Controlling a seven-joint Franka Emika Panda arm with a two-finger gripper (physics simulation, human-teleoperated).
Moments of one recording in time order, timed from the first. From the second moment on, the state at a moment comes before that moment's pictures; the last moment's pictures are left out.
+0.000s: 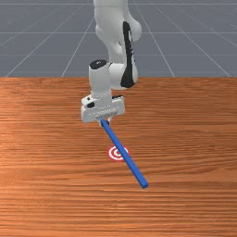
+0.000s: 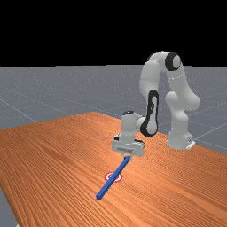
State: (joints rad) arm -0.18 0.41 0.06 -2.54 0.28 3.00 0.00
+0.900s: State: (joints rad) arm -0.25 0.39 0.11 -2.59 0.31 3.02 -0.05
